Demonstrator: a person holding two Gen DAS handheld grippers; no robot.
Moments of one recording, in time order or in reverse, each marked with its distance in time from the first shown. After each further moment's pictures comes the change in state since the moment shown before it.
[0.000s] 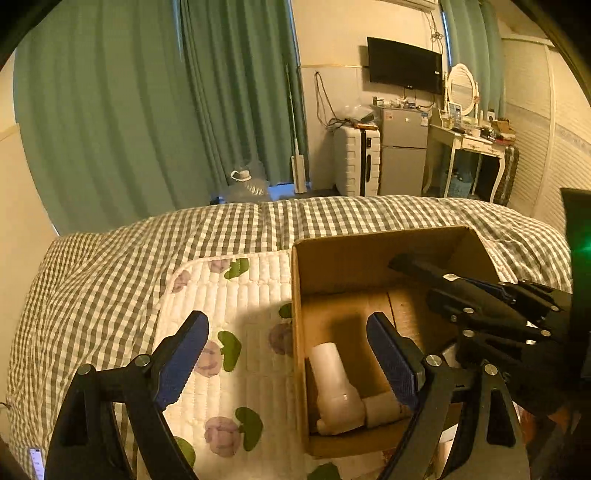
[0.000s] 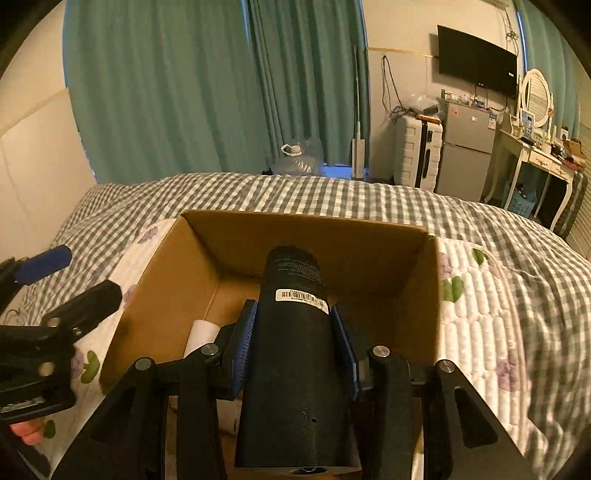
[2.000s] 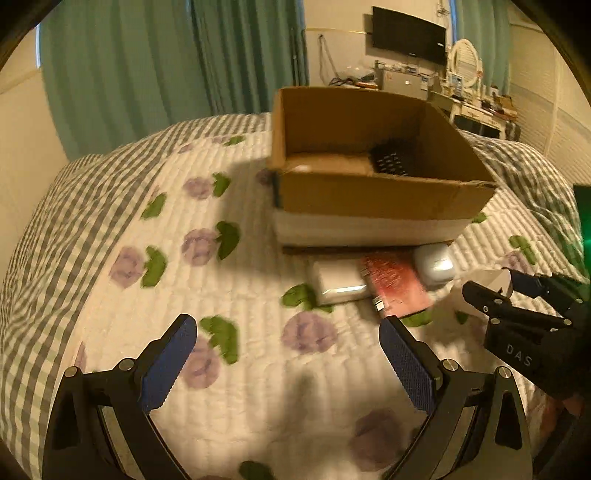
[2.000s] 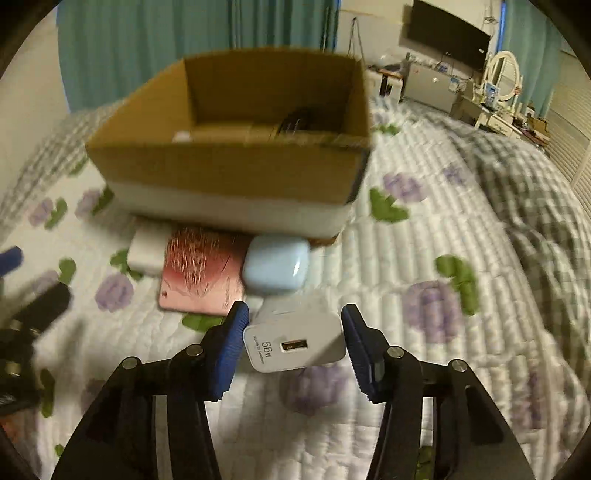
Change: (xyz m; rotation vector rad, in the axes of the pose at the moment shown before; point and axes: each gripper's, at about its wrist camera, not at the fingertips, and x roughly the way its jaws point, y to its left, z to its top) left arm -0.050 -0.031 -0.159 -0.034 0.137 0.000; right arm -0.075 0.001 -0.161 -0.004 0.170 -0.204
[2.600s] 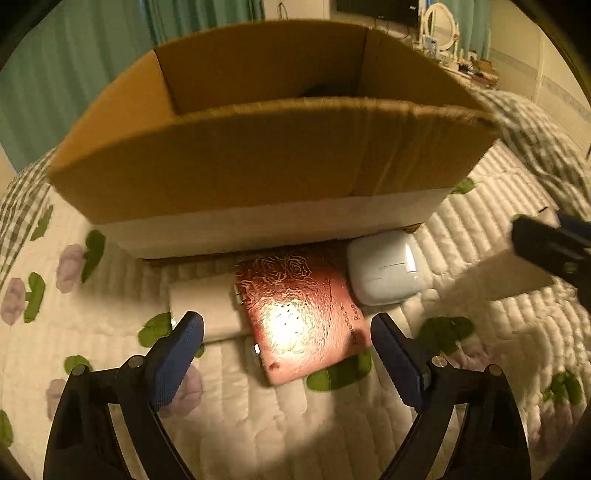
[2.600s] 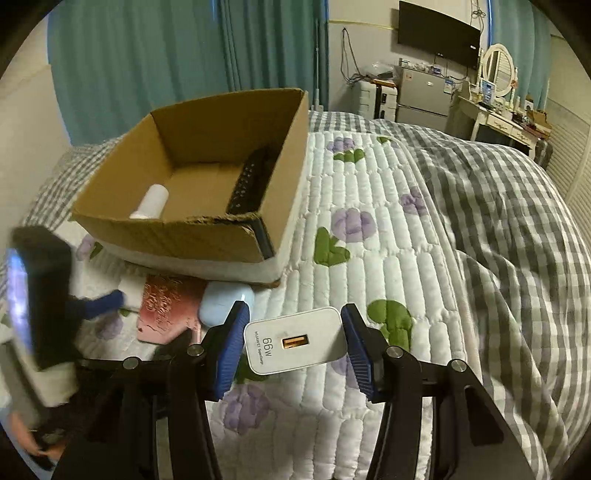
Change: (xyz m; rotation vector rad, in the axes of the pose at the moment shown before) left arm 0.085 -0.083 0.017 0.083 0.127 -0.061; right arm -0.006 -0.060 0.029 0.056 -0.048 0.074
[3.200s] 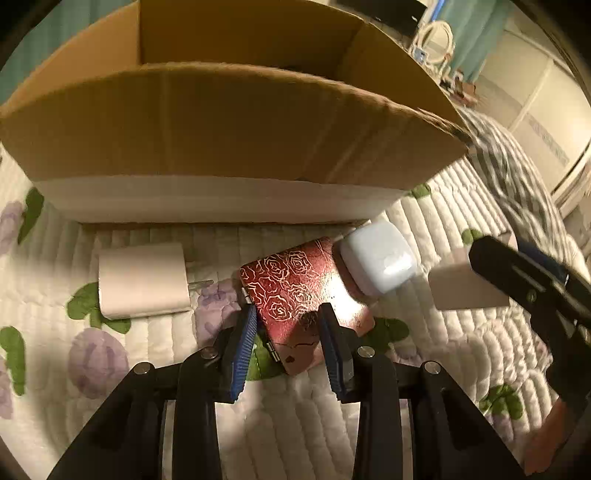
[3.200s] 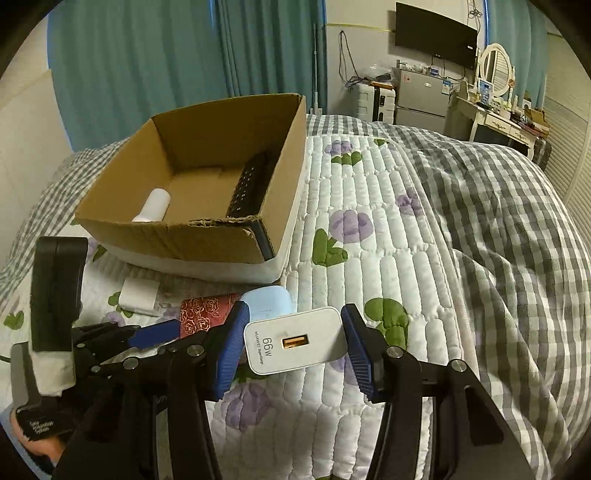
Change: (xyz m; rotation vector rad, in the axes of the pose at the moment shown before) left arm 0.009 0.015 0.000 -0.135 0.092 -0.292; right arm -0.003 0.001 -0.005 0.011 -0.002 -0.003
